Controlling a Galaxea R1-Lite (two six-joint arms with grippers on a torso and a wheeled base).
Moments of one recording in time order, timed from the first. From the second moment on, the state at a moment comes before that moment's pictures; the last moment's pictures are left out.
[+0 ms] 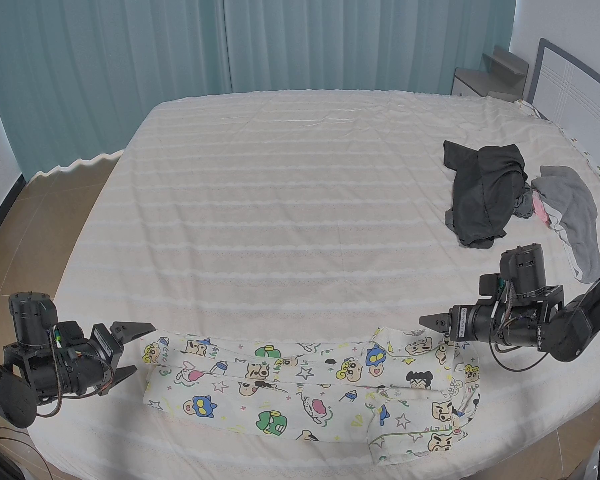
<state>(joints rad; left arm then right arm) 0.01 1.66 -0.16 -0.93 -0.41 -0.95 0.32 1.87 -0.60 -0.61 0.04 0.29</state>
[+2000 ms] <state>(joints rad) -0.19 1.97 -0.91 0.04 0.04 -0.92 0.41 1.59 -0.02 -1.20 -0.04 0.67</state>
